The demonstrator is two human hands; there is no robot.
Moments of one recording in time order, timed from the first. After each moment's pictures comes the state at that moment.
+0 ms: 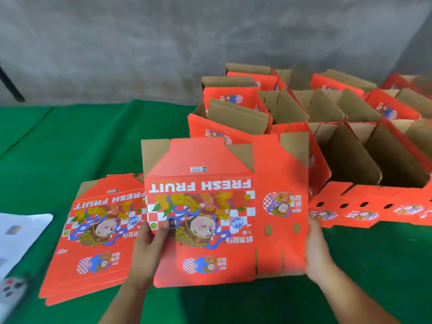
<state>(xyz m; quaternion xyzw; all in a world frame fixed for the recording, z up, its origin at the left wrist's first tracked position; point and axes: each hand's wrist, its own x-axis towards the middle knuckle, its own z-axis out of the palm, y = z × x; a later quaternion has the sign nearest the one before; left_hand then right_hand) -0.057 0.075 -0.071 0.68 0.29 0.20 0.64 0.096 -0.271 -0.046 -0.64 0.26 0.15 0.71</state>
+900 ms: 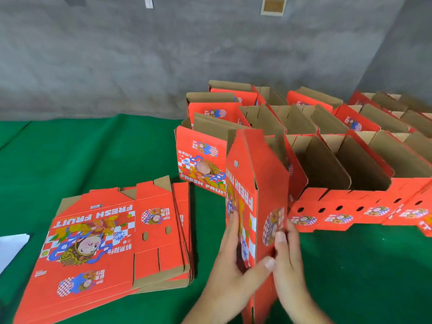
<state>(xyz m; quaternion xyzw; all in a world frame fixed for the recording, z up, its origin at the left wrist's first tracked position) -0.043 -0.107 0.034 0.67 -0.07 0.08 0.73 0.016 -0.235 -0.001 -0.72 -0.05 -0.07 0.69</state>
